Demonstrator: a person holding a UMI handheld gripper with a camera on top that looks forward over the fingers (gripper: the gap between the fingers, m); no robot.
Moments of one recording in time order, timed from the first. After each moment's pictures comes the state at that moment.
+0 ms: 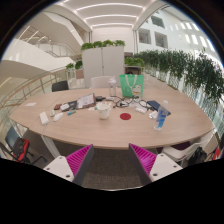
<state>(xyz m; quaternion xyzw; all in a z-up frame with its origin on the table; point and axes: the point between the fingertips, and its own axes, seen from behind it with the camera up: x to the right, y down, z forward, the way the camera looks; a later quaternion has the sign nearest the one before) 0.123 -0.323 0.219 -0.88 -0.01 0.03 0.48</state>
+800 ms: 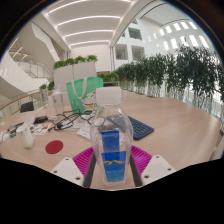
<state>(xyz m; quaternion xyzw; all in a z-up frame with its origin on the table) 0.442 0.027 0.058 -0.81 0.09 -0.03 0.58</state>
